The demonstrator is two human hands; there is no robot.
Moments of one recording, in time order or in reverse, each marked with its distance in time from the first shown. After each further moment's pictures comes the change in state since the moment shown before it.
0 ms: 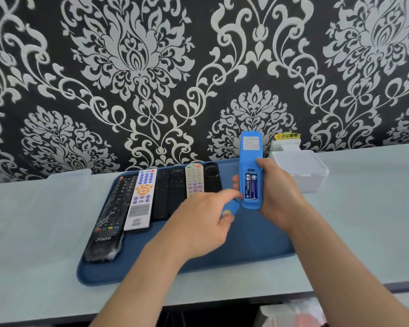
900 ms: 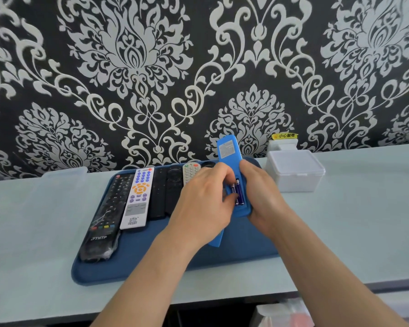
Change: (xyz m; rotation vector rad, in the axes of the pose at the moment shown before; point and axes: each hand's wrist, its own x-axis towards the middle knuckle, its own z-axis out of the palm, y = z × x) left_hand 0.012 0.009 0.007 -0.038 0.388 -0.007; right_hand -0.008 0.019 0.020 -0.173 -0.074 -0.138
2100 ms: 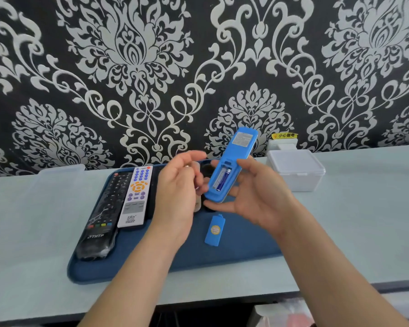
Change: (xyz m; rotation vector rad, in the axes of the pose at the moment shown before) left_hand 0.008 -0.006 -0.012 -1.023 0.280 -0.523; right_hand -0.001 -0.010 -0.008 0.356 -0.232 0.192
